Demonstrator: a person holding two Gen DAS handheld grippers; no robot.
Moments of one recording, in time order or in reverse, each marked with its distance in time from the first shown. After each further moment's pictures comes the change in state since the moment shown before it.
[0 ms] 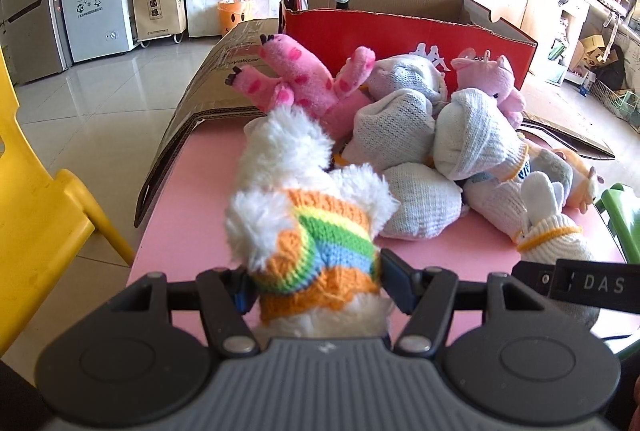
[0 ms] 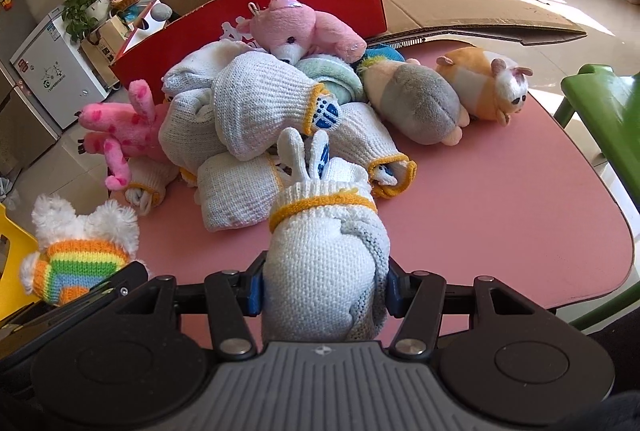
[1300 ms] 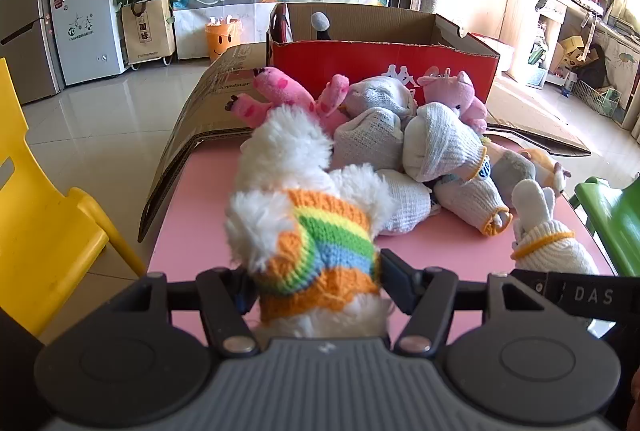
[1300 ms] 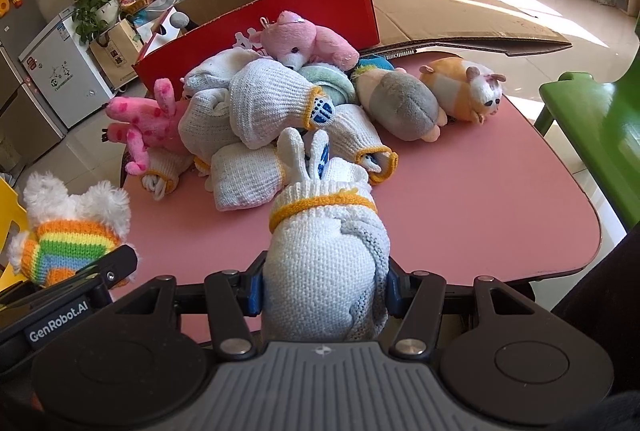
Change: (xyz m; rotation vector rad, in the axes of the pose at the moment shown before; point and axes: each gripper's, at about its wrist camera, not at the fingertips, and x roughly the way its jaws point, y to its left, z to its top) left arm -0.040 -0.001 -0.009 0.048 -0.053 -0.028; right arm -0.041 -0.004 -0.022 -0.026 -0.035 -0.001
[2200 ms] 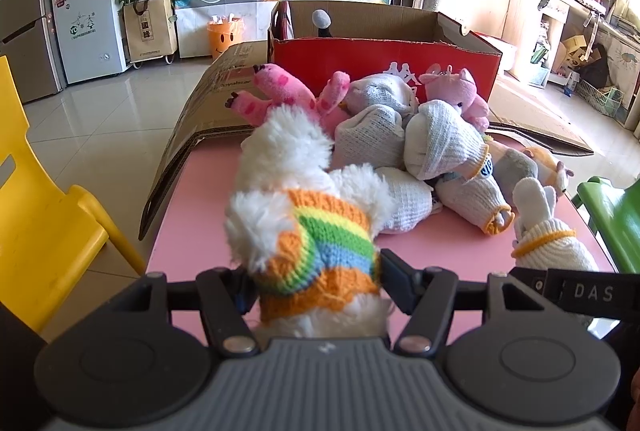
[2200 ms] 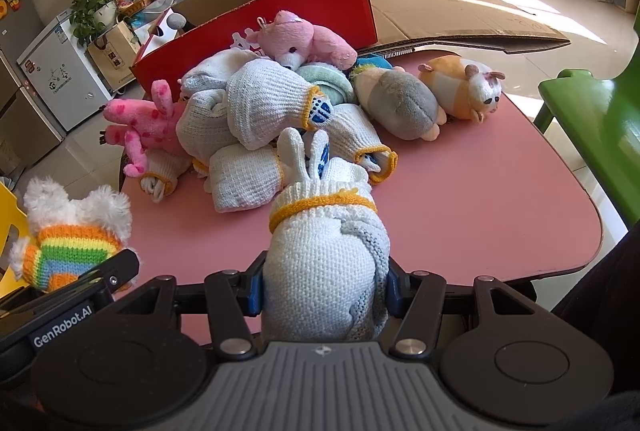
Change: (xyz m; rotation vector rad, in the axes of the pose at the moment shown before) left arm 0.002 -0.002 -0.001 -0.001 0.005 0.008; right arm 0.002 -0.001 0.001 0.010 0.001 0.000
